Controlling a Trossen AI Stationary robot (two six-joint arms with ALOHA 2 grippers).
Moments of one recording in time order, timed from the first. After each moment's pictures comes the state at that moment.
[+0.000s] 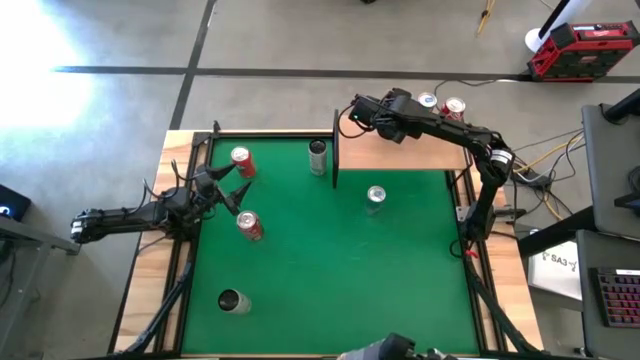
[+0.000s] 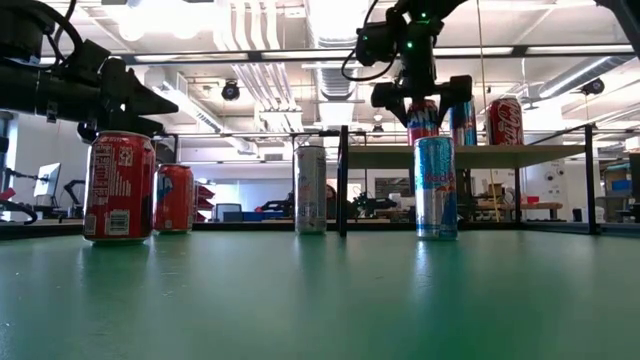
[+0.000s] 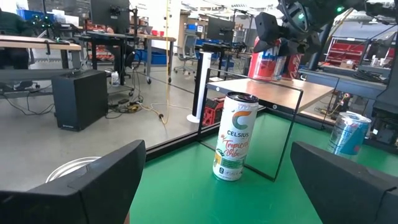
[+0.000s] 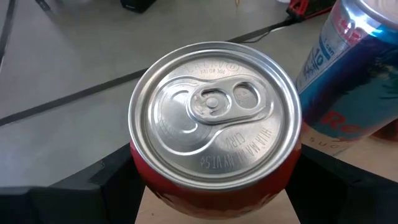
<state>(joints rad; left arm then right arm) 0.11 0.06 0.02 0.07 -0.62 -0.11 -0.54 1.81 1.72 -1.19 0.86 1.37</state>
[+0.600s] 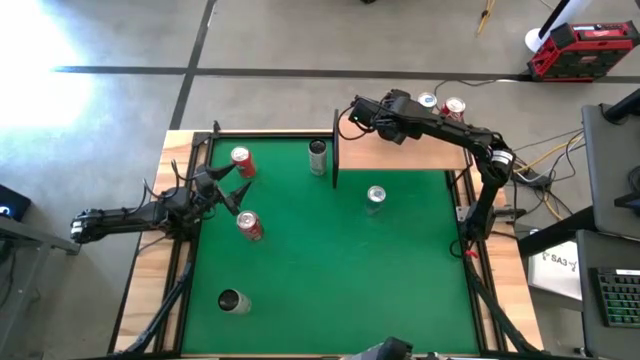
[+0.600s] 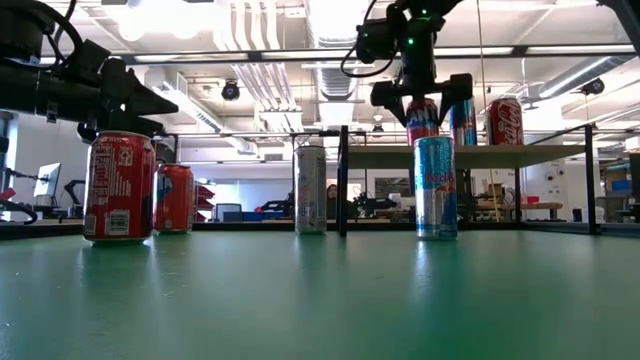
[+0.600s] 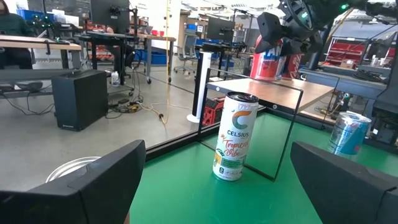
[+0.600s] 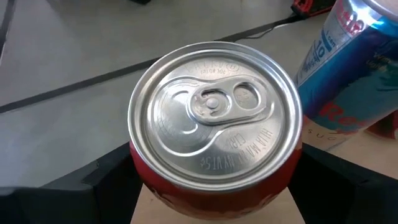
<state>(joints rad) 0.11 0.06 0.02 0.07 -0.62 -0.11 -0.52 1.81 1.72 -1.20 0.83 1.35</state>
